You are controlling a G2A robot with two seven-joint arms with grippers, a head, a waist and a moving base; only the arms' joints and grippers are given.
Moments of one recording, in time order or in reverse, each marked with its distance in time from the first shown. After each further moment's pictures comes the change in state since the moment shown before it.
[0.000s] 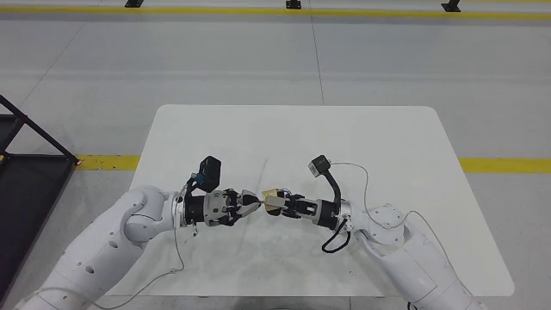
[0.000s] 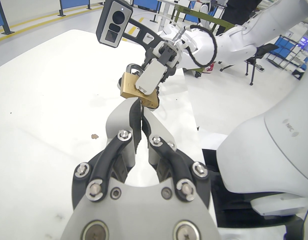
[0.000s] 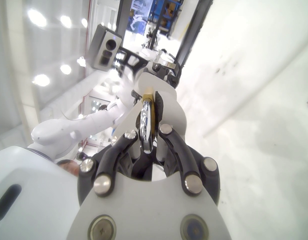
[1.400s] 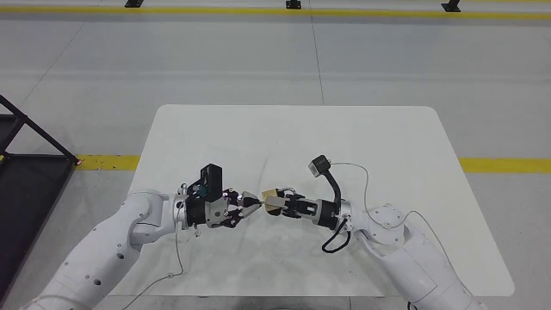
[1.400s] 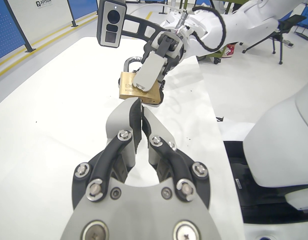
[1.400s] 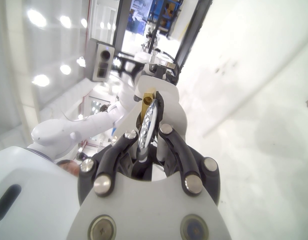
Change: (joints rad) left arm 0.057 -0.017 -0.057 -0.054 0.353 0.051 0.211; right arm 0.000 0.000 0.000 0.000 0.000 0.000 0.000
